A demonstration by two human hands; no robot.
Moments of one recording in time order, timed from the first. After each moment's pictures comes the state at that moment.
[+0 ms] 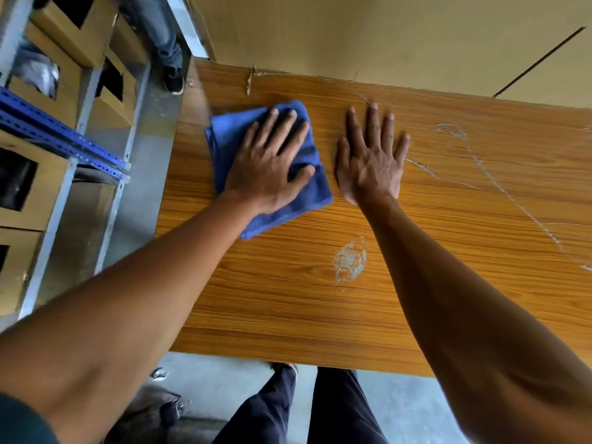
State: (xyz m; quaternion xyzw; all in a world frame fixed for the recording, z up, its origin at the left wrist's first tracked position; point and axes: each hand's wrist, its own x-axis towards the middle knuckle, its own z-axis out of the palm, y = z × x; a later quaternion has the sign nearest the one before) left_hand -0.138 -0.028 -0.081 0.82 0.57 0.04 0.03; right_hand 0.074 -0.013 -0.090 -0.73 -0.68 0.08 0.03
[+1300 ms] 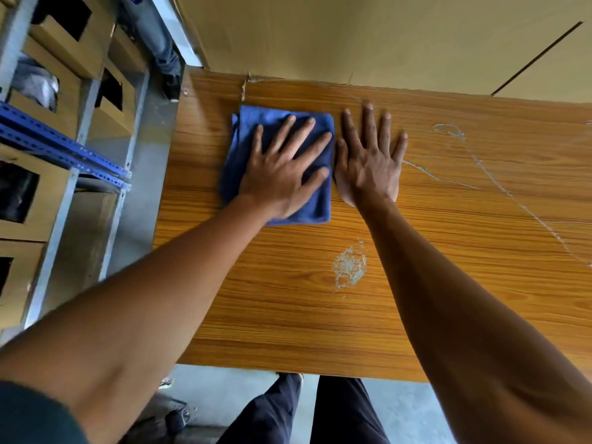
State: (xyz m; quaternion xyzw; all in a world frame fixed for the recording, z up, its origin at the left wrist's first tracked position) left_hand -0.111 -0.018 -0.089 0.83 0.56 0.03 0.07; right_hand 0.074 -0.011 -0.089 -0.73 -0.68 0.08 0.03
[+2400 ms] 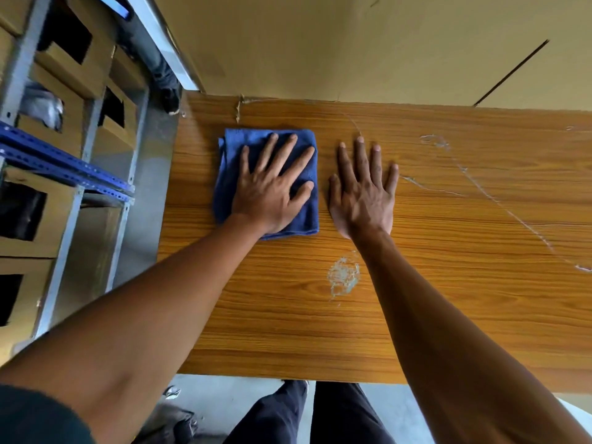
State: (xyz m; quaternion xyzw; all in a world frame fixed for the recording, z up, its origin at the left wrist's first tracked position) left_hand -0.118 -0.025 -0.091 0.81 0.58 0.02 0.05; right_hand 0.084 -0.046 -0.091 -0.73 -0.68 0.08 0.03
